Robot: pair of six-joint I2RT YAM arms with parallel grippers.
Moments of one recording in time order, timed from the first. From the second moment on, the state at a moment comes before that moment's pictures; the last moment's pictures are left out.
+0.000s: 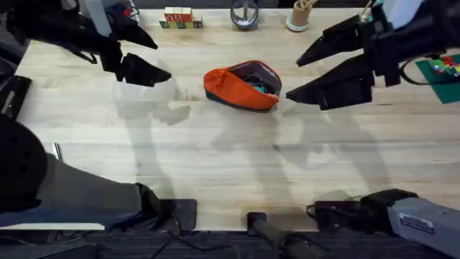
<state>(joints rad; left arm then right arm) 0.36 1.66 1.43 -1.27 0.82 1.36 0.22 1.27 1.39 -1.26 -0.81 -0.58</state>
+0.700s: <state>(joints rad) 0.37 1.66 1.43 -1.27 0.85 1.39 0.28 1.27 1.39 -1.12 -0.84 -0.23</state>
